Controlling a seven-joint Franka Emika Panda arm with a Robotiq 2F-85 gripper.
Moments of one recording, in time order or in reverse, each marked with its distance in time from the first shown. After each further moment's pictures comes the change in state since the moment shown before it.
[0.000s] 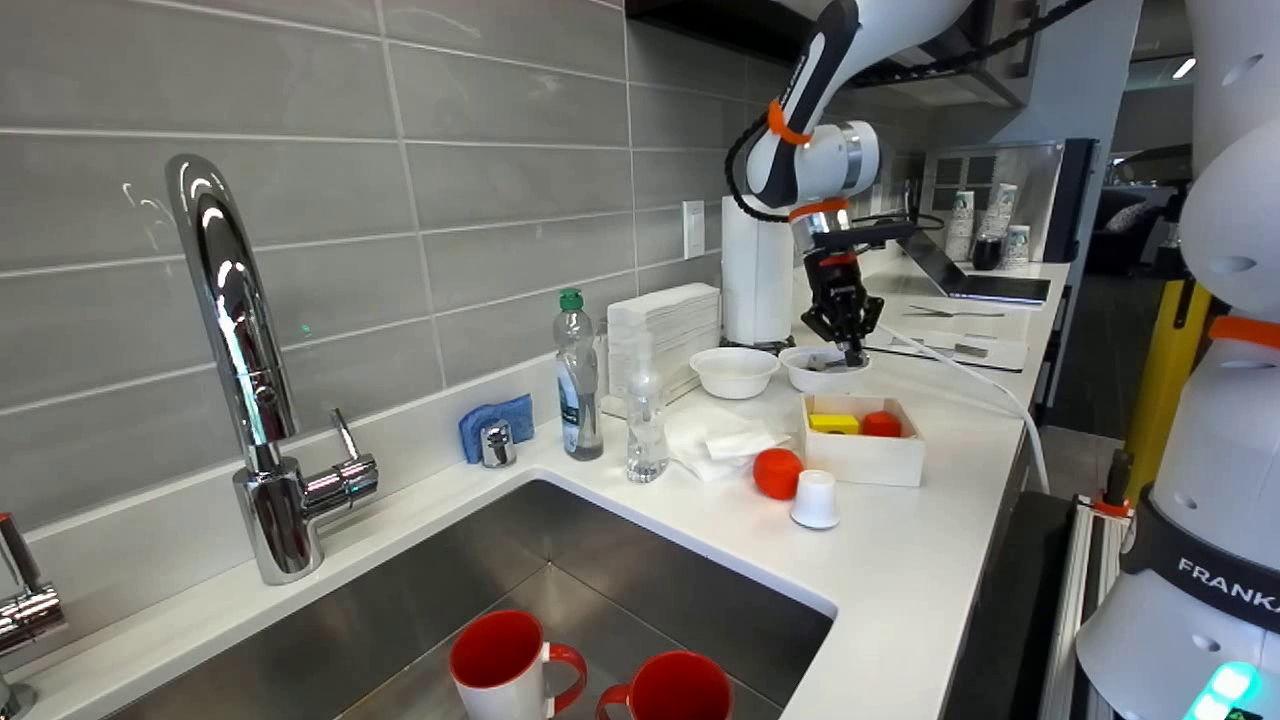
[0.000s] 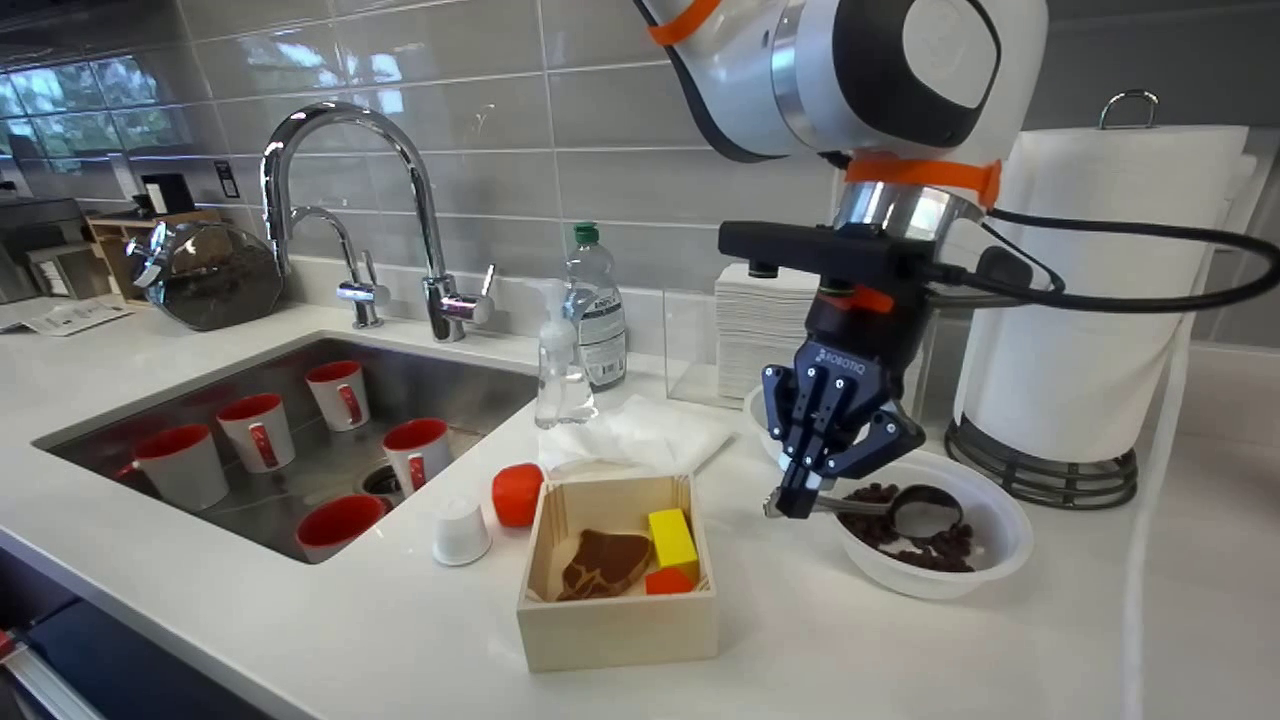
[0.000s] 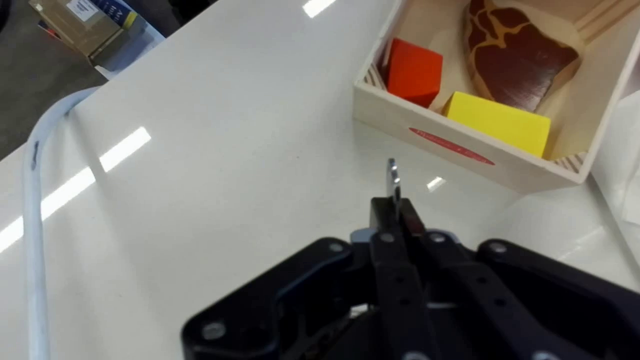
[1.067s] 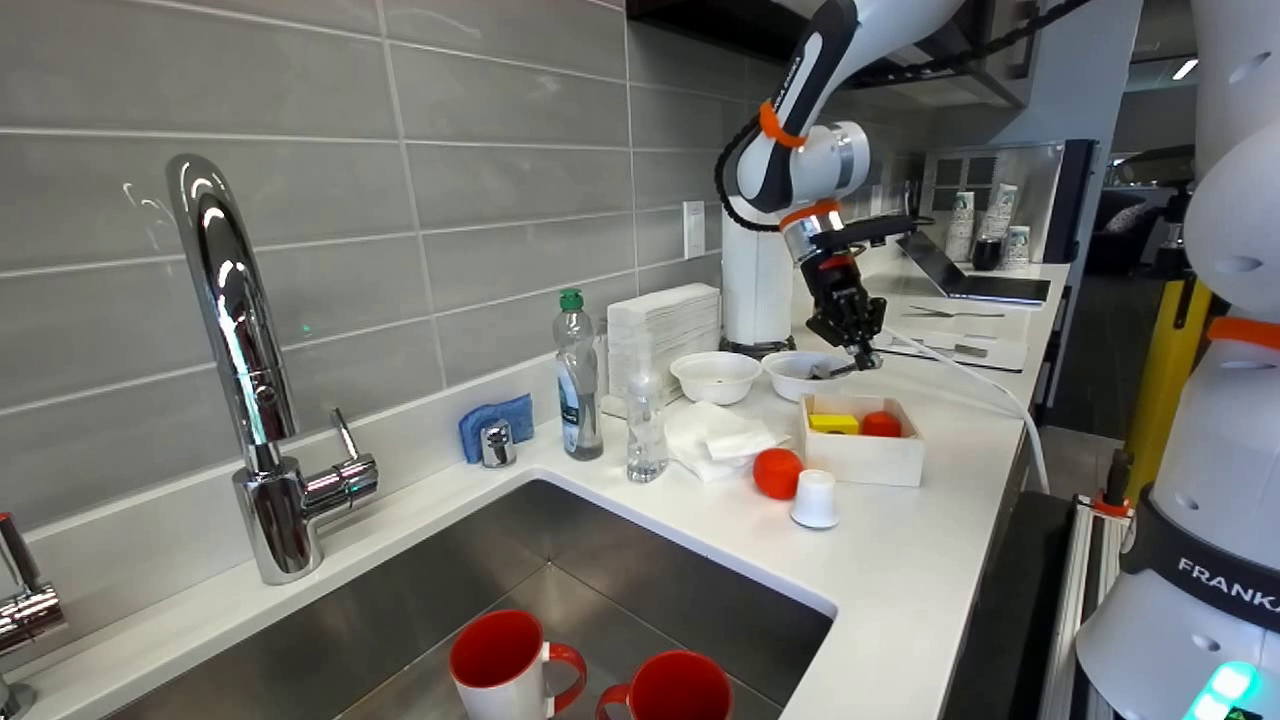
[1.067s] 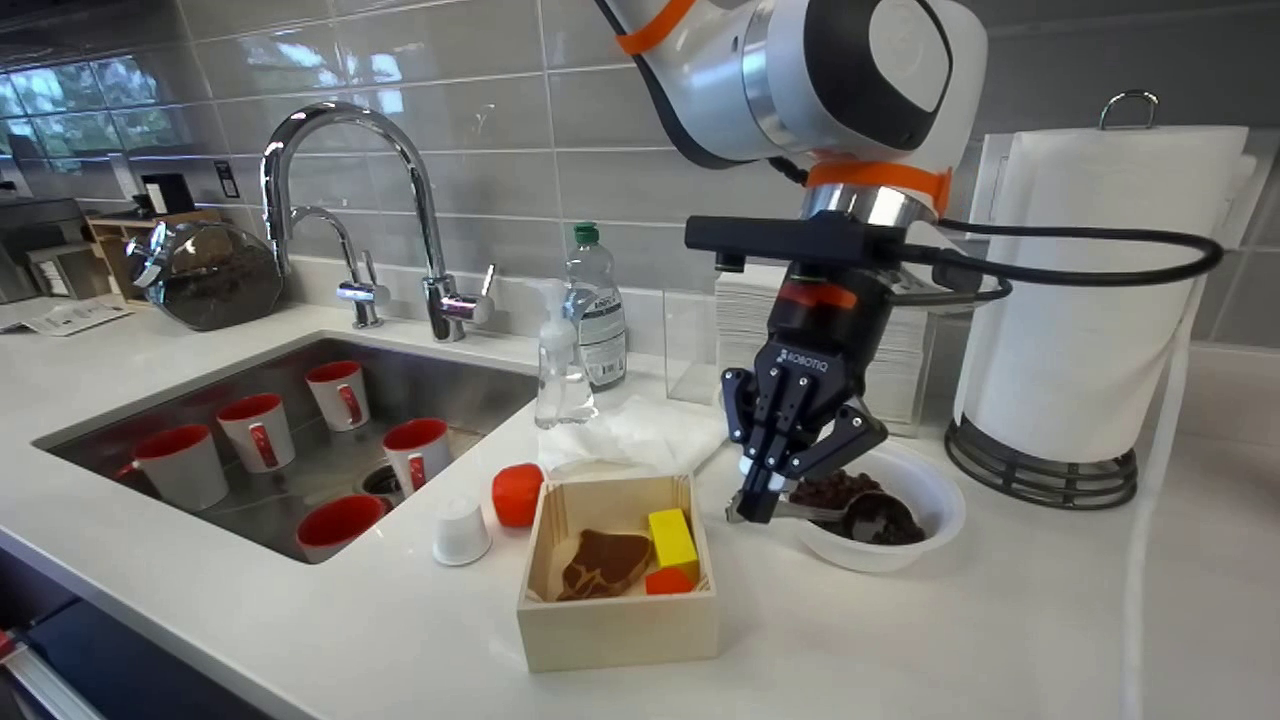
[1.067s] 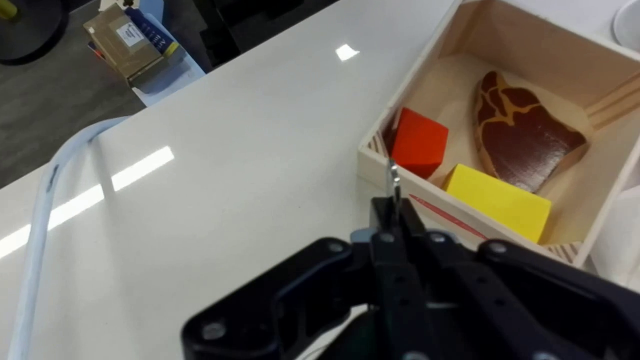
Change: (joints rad) arm 0.018 -0.018 0.030 -0.025 -0.074 -0.085 -0.028
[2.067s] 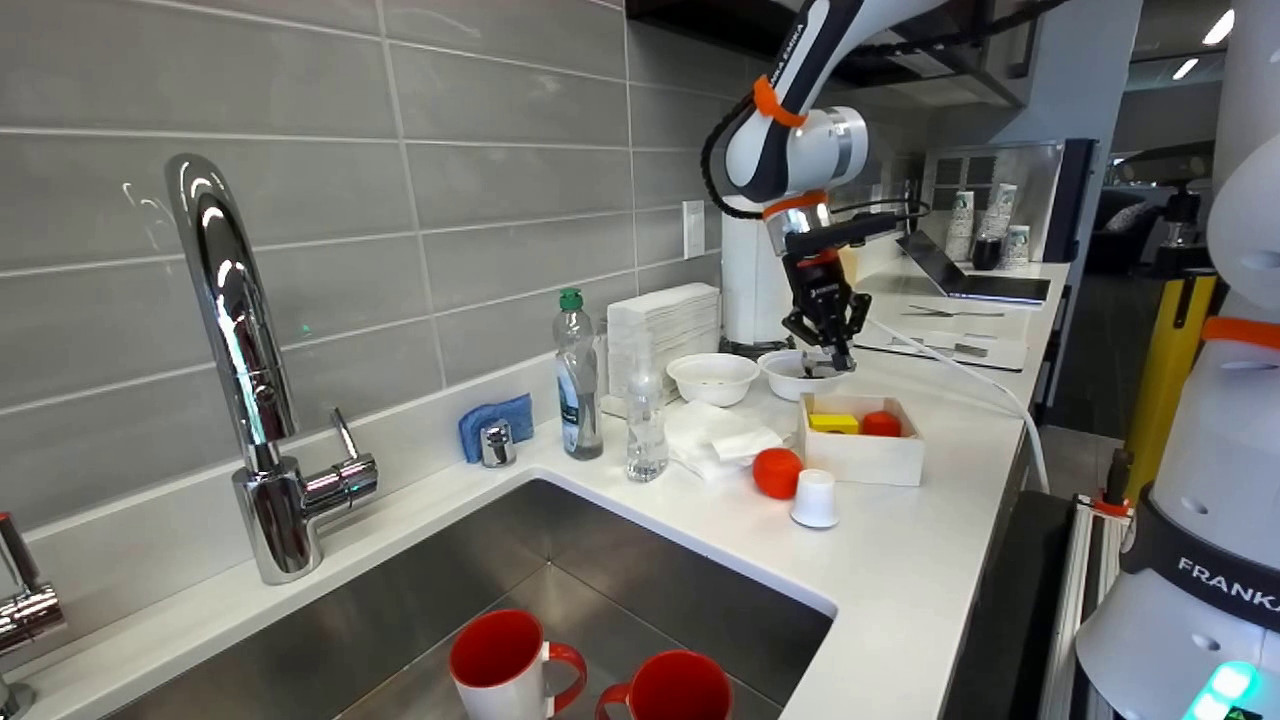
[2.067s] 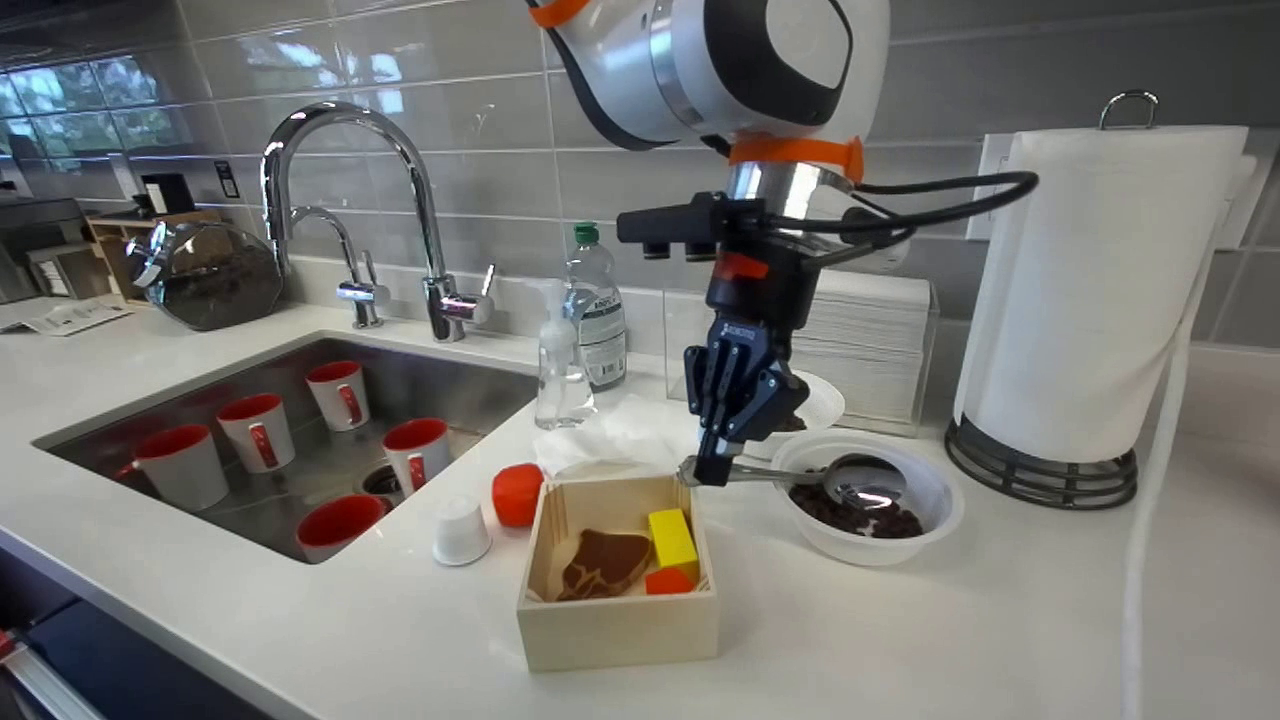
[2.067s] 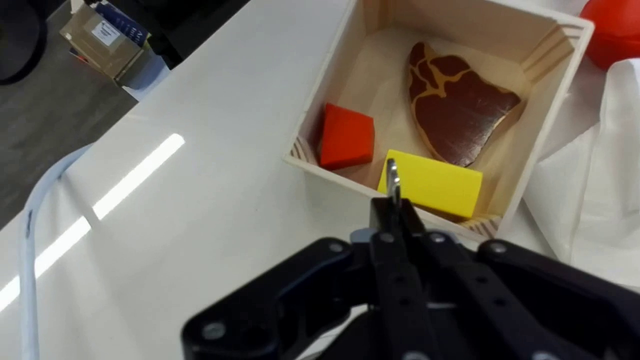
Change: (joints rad) arm 0.093 -0.130 -0.002 -0.152 -0.008 0.146 0.290
